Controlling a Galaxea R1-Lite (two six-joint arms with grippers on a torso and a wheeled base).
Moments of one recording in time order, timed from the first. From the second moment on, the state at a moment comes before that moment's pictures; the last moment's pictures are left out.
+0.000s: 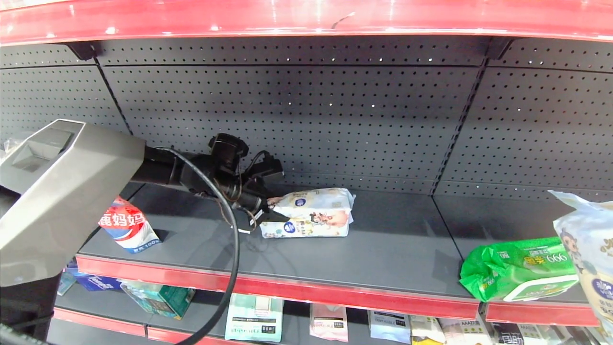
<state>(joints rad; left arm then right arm) -0.32 2.28 -1.57 0.21 -0.61 0.84 -0.14 0.10 -0.17 0.14 -0.04 -0.43</state>
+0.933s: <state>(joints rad) -0.22 2.09 -1.26 0.25 -0.69 1.06 -0.14 0.10 -0.16 0.14 -0.04 -0.43</state>
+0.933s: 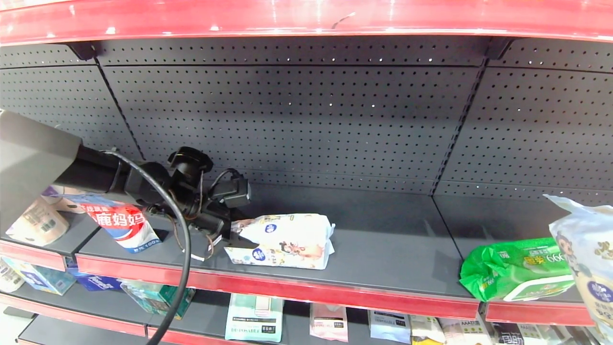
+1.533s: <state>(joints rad) -0.22 2.05 -1.20 0.26 -0.69 1.12 -0.14 0.10 -0.15 0.14 -0.04 -0.43</state>
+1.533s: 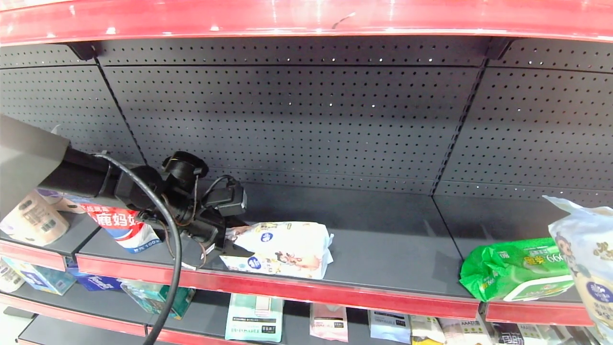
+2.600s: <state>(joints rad) -0.22 2.04 -1.14 0.22 -0.74 1.12 -0.14 0.10 -0.16 0.14 -0.04 -0.43</state>
